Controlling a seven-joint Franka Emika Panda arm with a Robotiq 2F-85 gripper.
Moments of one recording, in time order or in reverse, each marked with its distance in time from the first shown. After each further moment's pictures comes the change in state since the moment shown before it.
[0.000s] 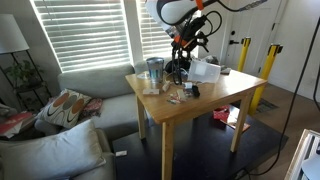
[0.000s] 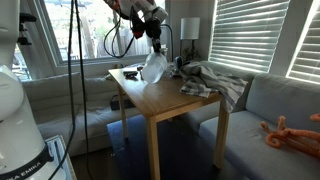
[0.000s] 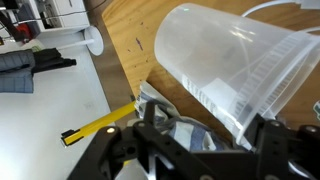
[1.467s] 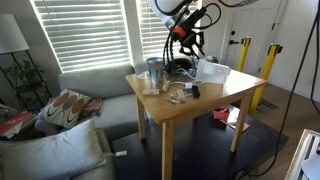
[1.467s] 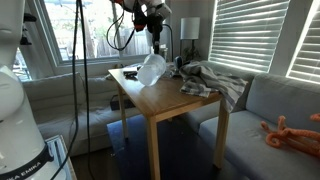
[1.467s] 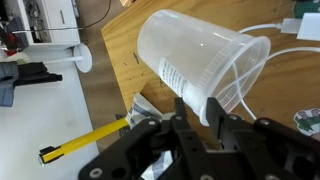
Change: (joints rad) arm 0.002 0.040 -0.038 0.125 0.116 -0.083 -0.104
